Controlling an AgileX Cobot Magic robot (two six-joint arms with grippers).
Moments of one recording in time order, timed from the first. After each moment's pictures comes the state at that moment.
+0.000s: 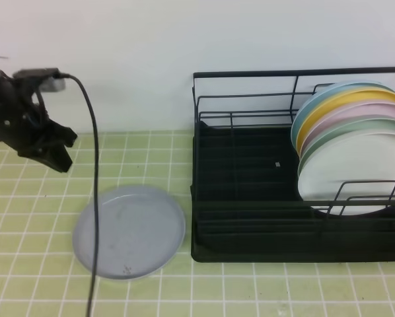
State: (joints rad) left arm 0.00 2.00 -1.74 -0.32 1.22 0.41; right arm 0.05 0.33 -0.32 0.30 0.34 -0.36
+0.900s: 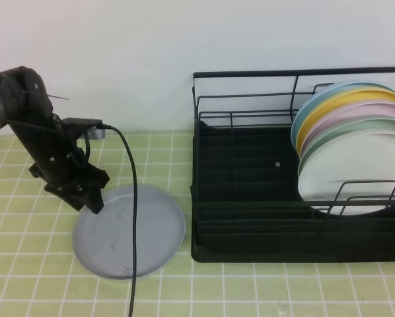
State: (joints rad) left arm -0.08 2.18 -1.74 -0.26 1.21 0.38; right arm 0.05 0.33 -0.32 0.30 0.34 -0.36
